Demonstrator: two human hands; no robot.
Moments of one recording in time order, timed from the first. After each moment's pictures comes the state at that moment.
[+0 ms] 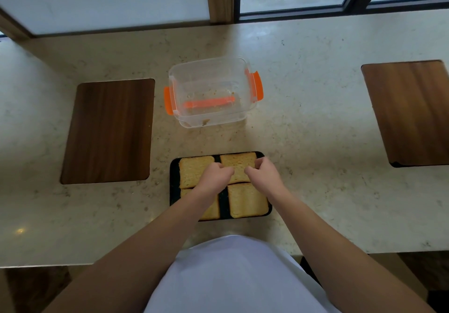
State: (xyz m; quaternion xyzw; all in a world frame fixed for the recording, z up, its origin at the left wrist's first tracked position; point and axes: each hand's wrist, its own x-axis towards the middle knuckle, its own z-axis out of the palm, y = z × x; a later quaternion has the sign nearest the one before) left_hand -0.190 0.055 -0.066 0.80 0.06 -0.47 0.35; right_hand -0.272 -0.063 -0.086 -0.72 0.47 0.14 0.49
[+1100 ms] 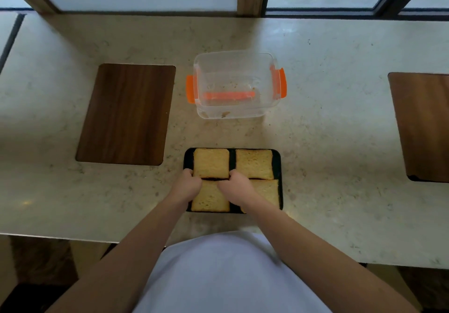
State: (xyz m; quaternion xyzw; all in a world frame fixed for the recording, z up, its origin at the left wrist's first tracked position) left_hand -0.169 0.159 -0.080 0.83 0.13 -0.42 0.33; right_hand -0.246 0.026 -0.081 -0.70 0.38 0.27 0.54
